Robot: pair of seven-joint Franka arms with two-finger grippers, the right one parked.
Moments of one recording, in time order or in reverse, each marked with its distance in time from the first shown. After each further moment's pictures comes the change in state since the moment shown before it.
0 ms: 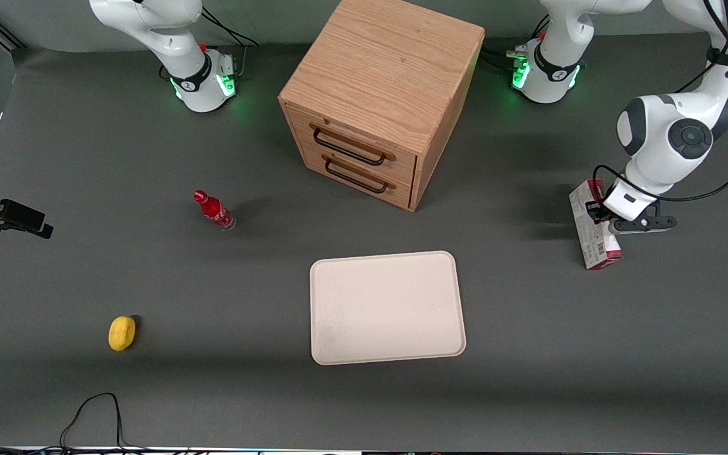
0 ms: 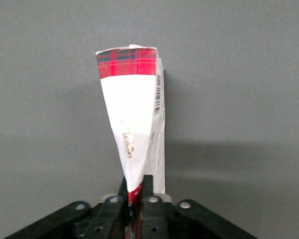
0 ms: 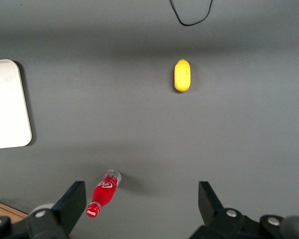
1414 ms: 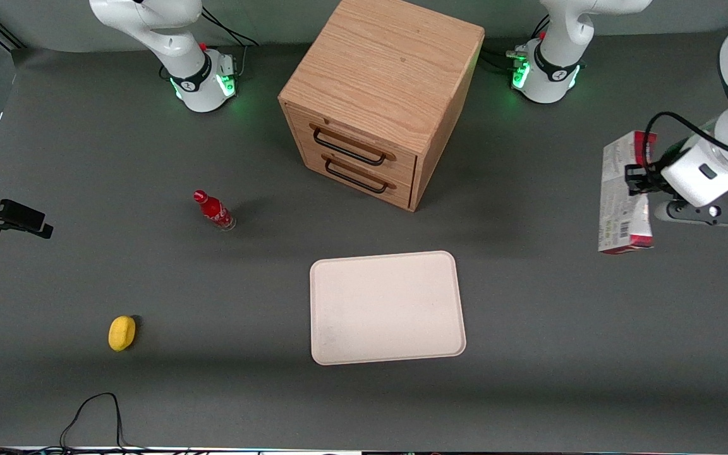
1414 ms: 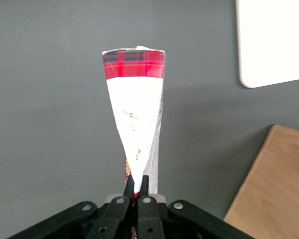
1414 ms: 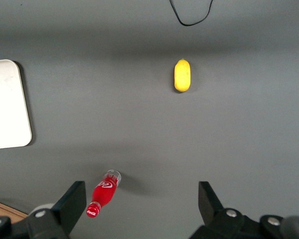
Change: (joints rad) arm -0.020 -0.046 -0.158 0.835 -0.115 -1.058 0.040
